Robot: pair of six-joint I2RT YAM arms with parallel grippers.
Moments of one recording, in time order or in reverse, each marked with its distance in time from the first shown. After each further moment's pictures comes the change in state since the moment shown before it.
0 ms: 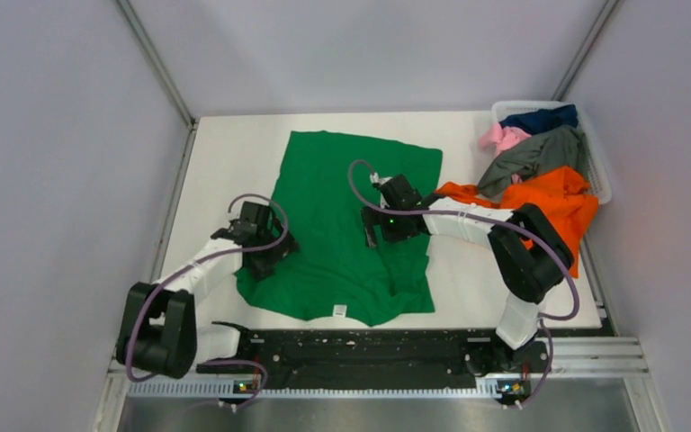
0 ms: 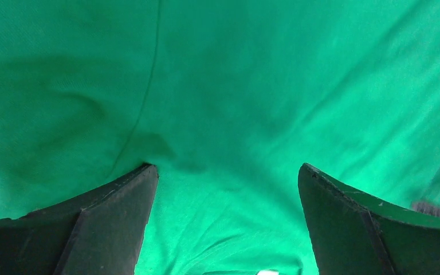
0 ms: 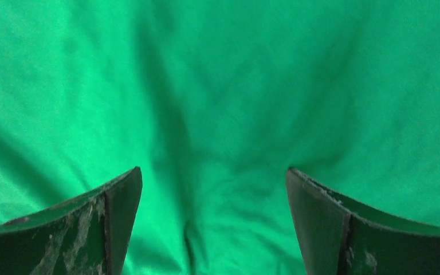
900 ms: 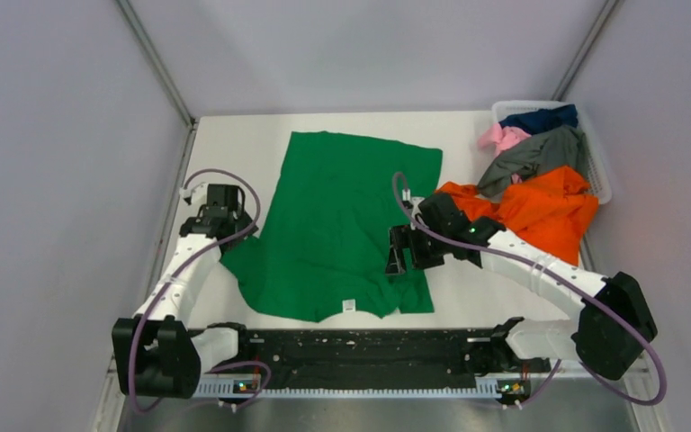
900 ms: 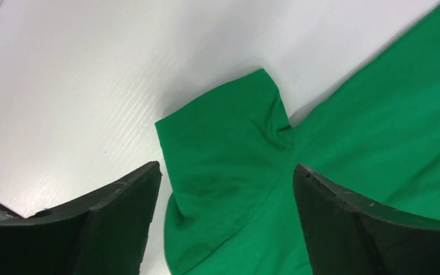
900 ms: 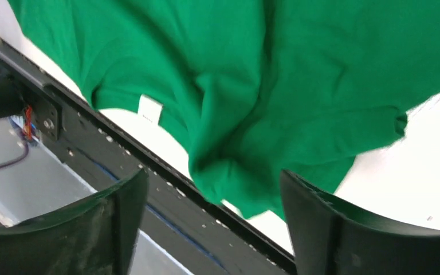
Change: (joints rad) left arm 0.204 -0.089 0.218 -0.198 -0.366 0.257; right arm -0.003 -0.526 -0.246 -0.220 -0.225 0.102
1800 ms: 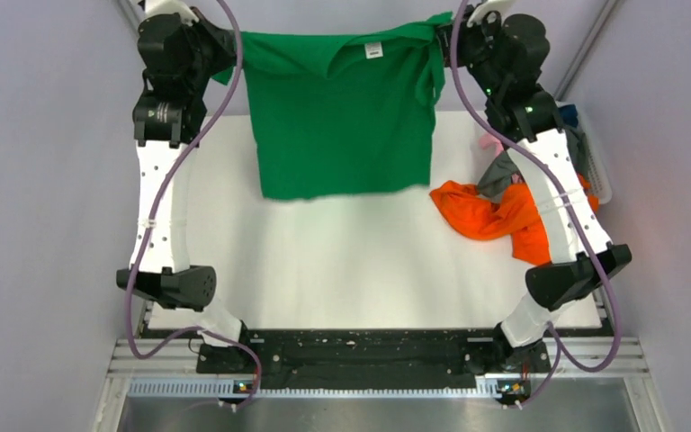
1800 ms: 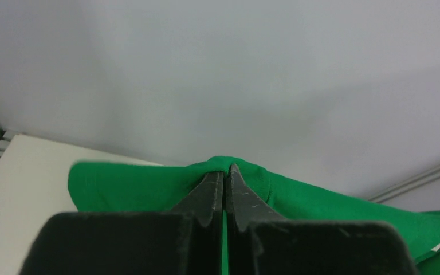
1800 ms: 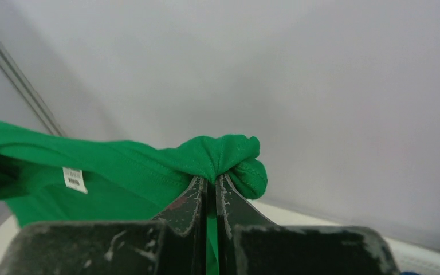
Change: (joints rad) left arm -0.051 0.513 1.401 0.109 0.298 0.164; right arm -0.316 0.415 1.191 0.270 0.284 -0.420
